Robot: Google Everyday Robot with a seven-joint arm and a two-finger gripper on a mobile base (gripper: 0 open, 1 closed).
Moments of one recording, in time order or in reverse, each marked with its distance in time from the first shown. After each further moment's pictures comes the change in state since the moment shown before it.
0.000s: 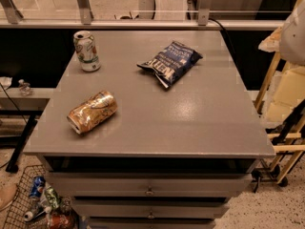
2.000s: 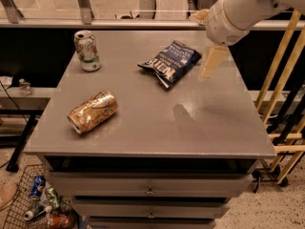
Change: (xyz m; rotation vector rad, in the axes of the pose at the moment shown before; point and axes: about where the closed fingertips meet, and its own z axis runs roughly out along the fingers) arm -0.115 -0.152 0.107 0.213 -0.272 -0.409
